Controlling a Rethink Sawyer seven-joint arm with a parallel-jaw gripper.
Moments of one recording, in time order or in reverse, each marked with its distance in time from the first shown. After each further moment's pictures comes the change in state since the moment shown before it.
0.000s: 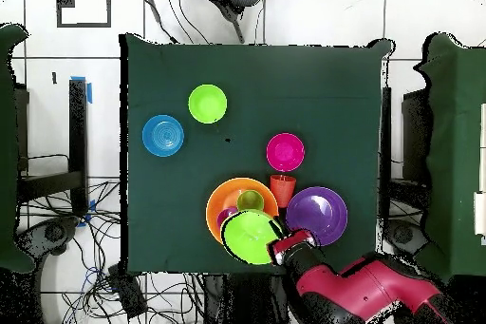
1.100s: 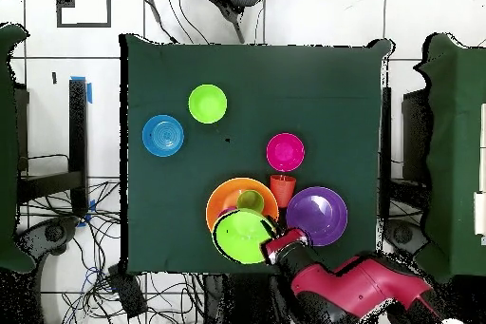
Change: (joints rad) arm 0.026 0.042 -0.040 -0.008 -0.005 -0.051 0.000
